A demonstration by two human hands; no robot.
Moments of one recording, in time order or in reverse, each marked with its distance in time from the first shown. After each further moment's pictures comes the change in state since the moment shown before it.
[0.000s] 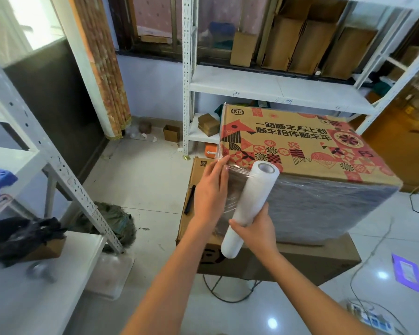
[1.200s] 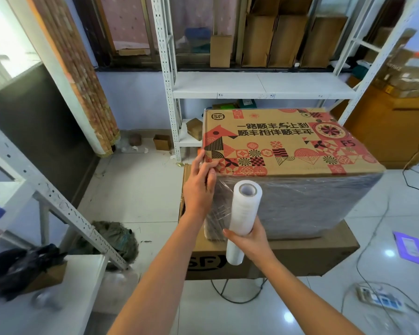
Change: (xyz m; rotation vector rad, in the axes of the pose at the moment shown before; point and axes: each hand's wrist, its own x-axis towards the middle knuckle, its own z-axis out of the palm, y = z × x) left_hand 0.028 -0.030 0.009 0.046 0.021 0.221; right_hand -0.011 0.026 0.010 0.531 -0.114 0.070
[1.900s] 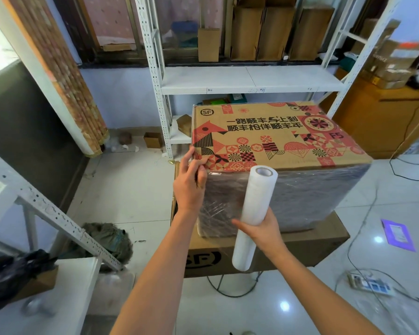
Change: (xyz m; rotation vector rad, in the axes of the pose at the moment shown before) left_hand 0.004 0.004 0.010 -0.016 0.138 0.039; right_hand 0.004 -0.014 -0.041 -0.016 0.082 -0.045
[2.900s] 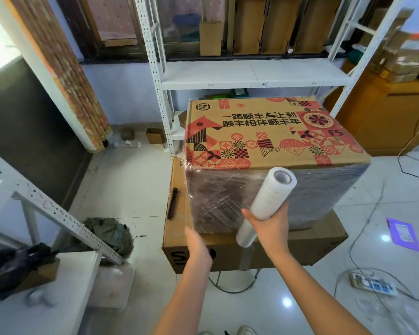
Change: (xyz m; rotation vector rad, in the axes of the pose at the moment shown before) left_hand -0.111 0.003 0.030 -0.582 0.166 -1.588; right_hand 0.010 0.015 -0.024 -0.173 0.363 -0.099
